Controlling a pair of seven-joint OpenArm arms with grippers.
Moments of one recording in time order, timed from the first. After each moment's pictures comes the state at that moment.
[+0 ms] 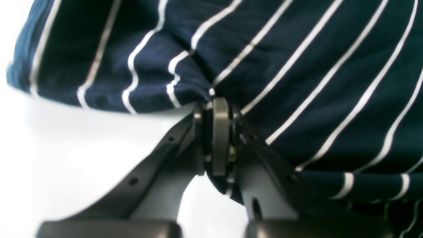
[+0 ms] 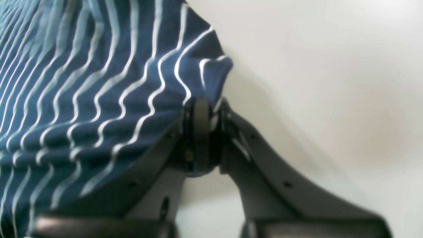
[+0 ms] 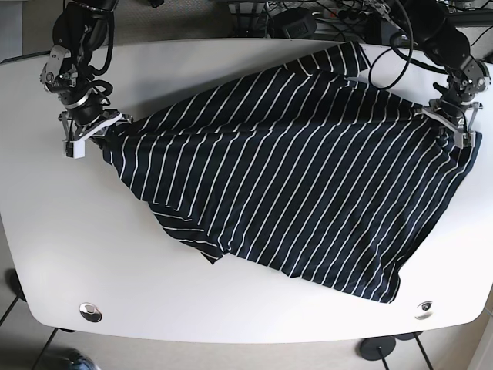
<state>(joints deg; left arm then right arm) 4.0 -8.7 -51.6 80.6 0.0 -40.4 36.7 -12.5 9.4 27.5 95.8 26.8 24.0 -39.3</state>
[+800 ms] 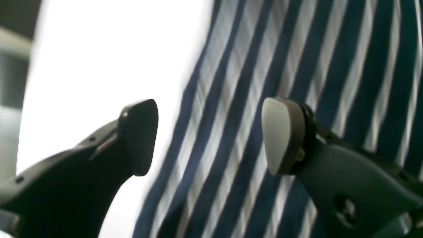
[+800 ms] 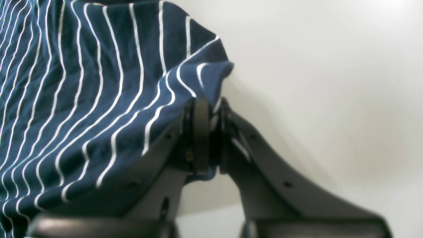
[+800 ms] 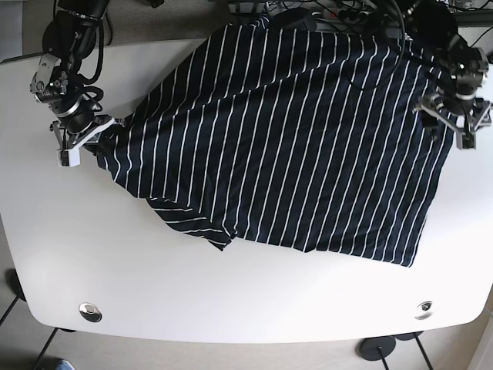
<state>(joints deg) 2.2 -4.0 -51.3 100.6 2.8 -40.3 41.3 -10.9 13.2 27.3 95.8 26.9 26.5 -41.8</state>
